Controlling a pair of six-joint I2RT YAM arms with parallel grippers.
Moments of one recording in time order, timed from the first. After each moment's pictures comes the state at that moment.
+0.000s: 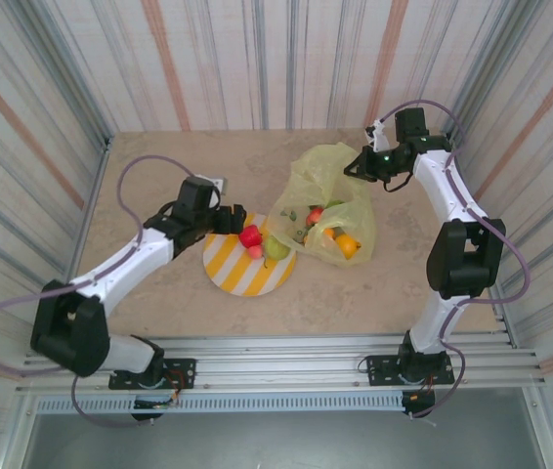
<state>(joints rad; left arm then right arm) -0.46 1.42 1.00 -0.35 -0.01 -0.29 0.07 1.83 1.66 -0.84 -0.68 0.20</state>
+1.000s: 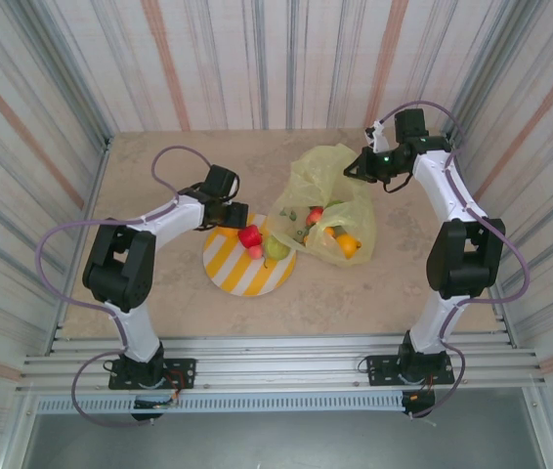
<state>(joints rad) -0.42 1.82 1.23 -0.46 -0.09 -0.22 0.07 1.83 1.66 -0.84 -0.68 0.20</state>
